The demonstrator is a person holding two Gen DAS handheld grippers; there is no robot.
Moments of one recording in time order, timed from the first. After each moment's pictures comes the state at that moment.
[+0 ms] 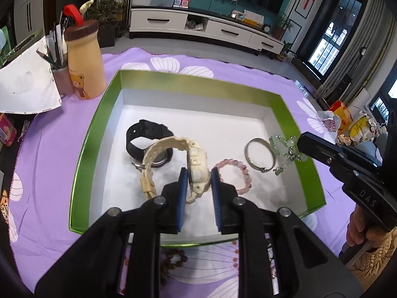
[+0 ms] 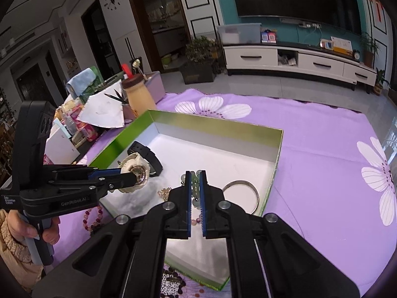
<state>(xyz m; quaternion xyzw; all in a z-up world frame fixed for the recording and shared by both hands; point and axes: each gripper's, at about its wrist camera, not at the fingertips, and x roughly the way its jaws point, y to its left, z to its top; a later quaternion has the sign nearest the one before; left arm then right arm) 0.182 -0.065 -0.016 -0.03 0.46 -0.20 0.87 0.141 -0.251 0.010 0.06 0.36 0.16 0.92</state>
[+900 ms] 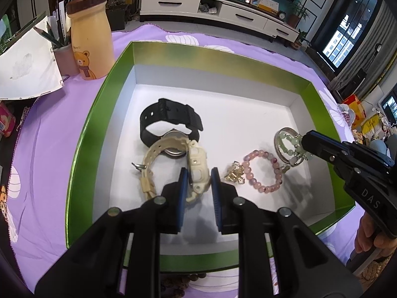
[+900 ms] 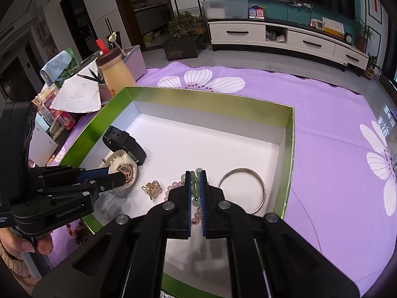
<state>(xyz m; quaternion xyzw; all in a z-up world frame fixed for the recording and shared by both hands) 0.204 -0.067 -0.046 -0.01 0.50 -0.17 0.85 0.174 -0.231 -0.018 0.04 0.43 0.12 0.89</state>
